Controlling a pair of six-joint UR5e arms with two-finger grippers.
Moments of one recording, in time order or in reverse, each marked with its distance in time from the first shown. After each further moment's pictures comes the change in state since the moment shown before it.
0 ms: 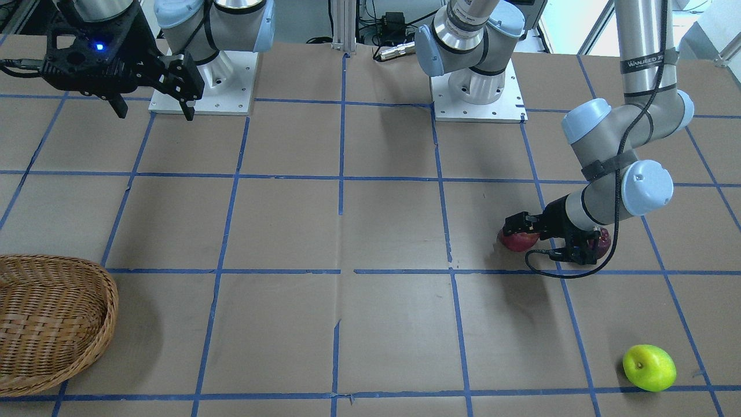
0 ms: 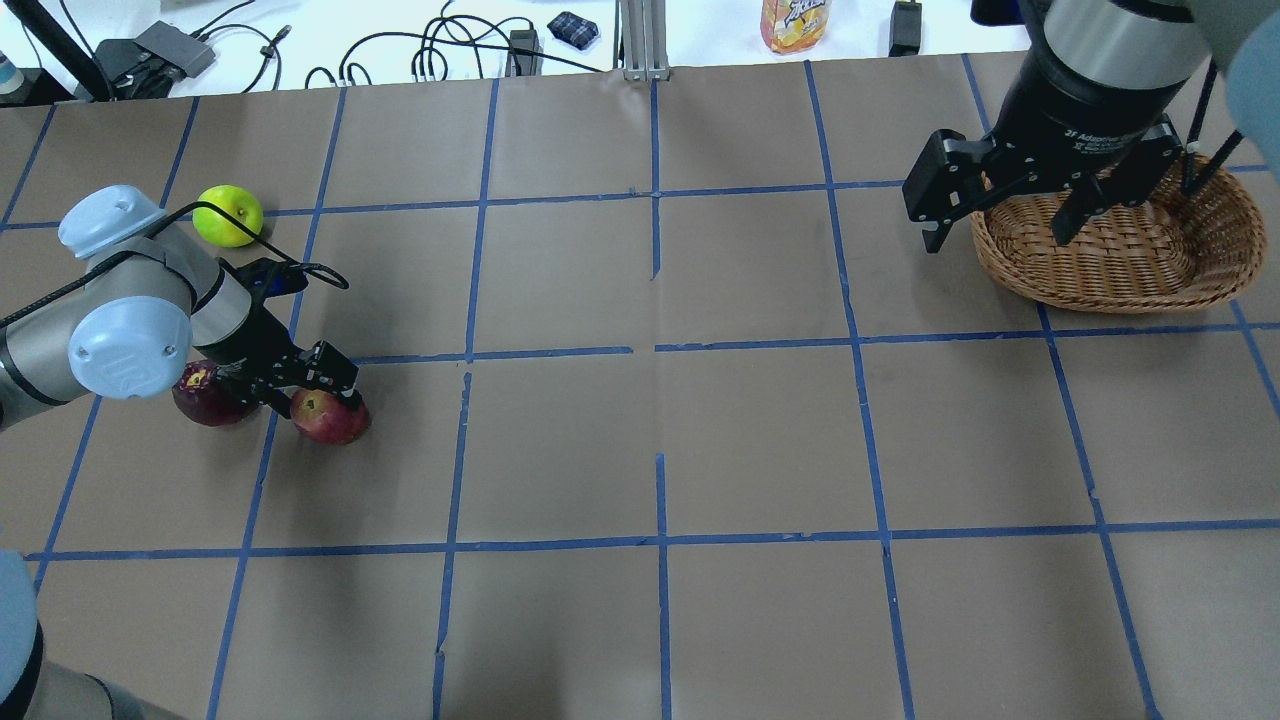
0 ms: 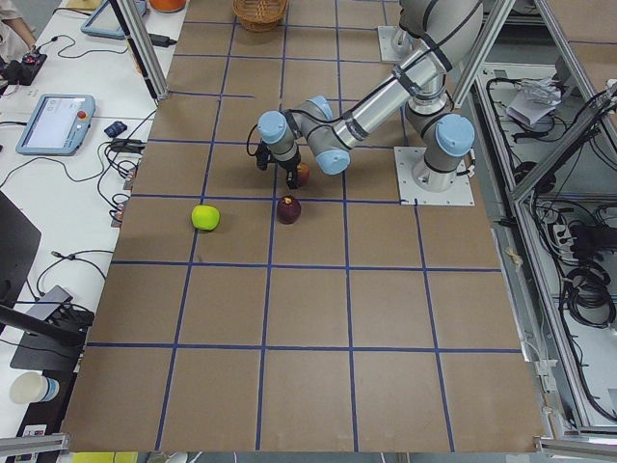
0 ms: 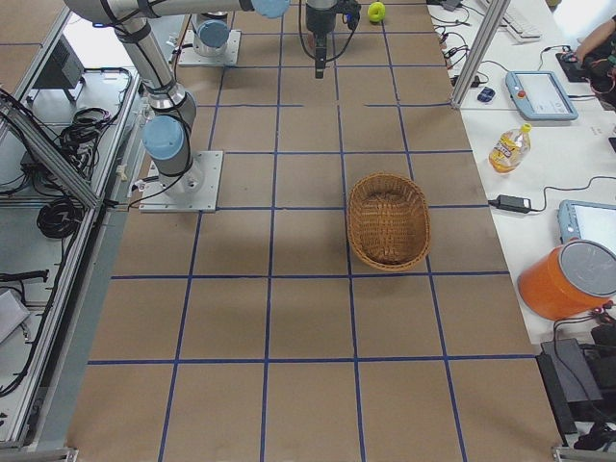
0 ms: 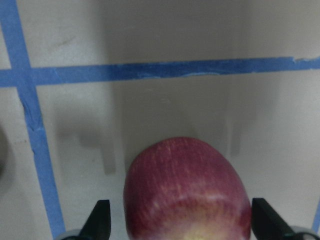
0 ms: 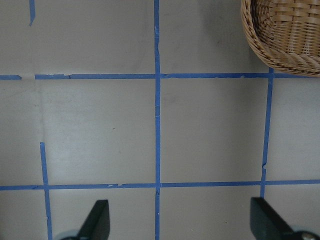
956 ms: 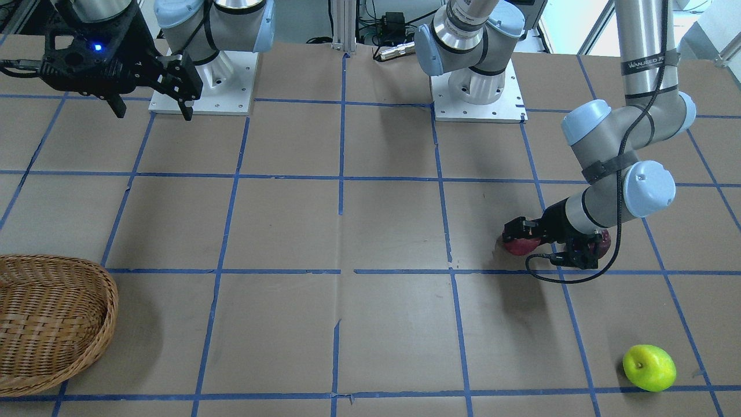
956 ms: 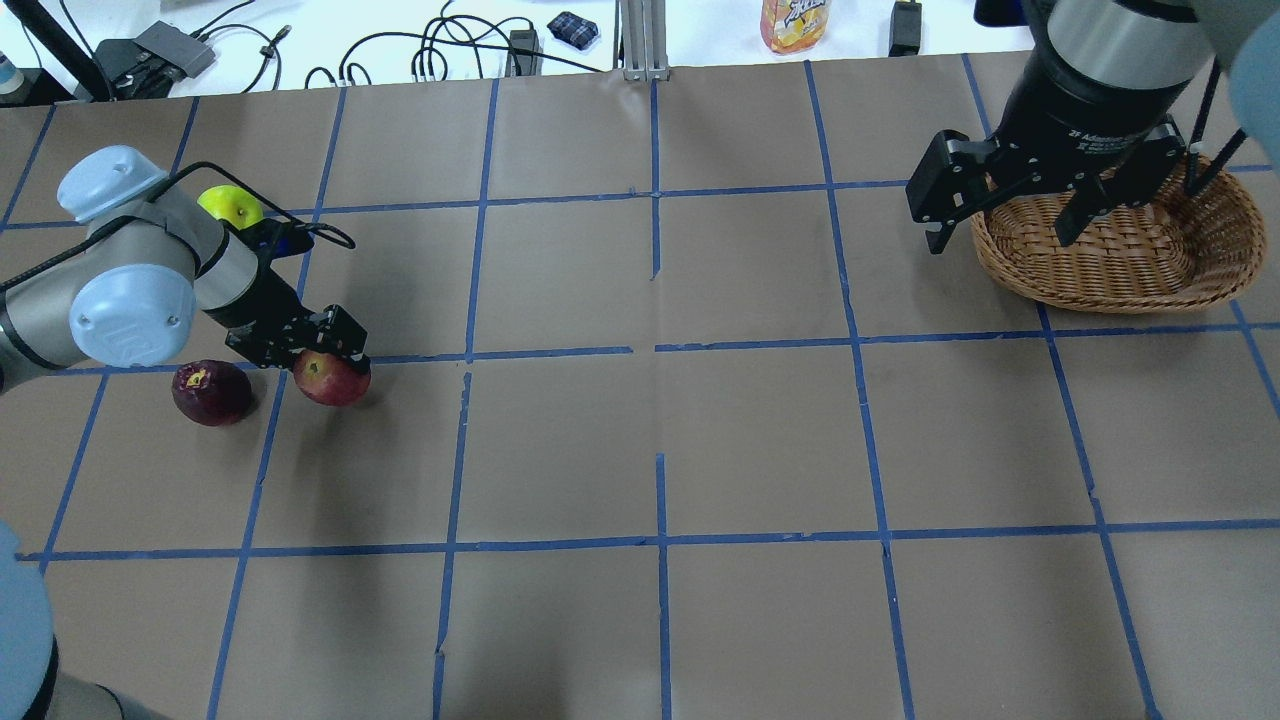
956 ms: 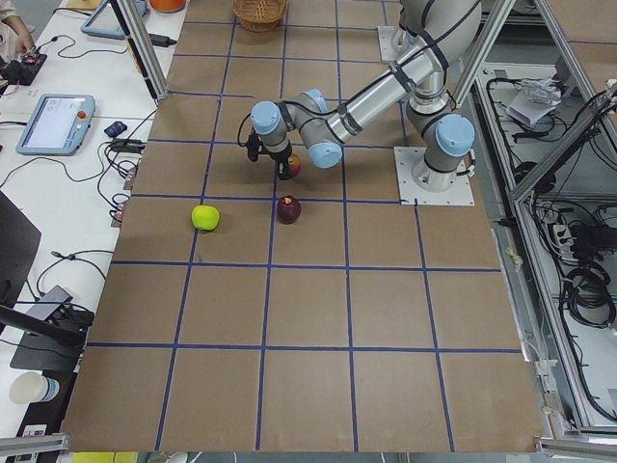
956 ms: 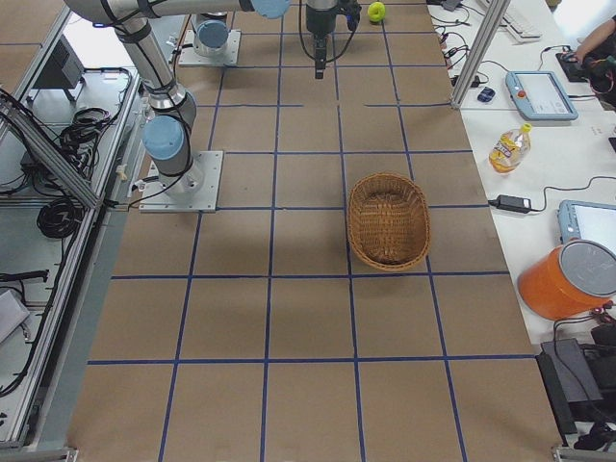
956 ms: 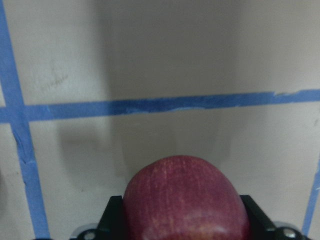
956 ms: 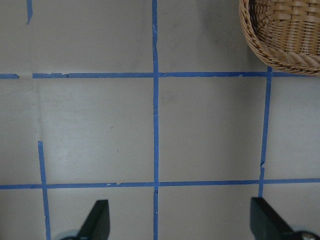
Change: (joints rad) left arm -0.089 0.001 0.112 -0.030 -0.050 -0.093; right arm -0.005 0.001 0.000 0.005 -0.002 -0.005
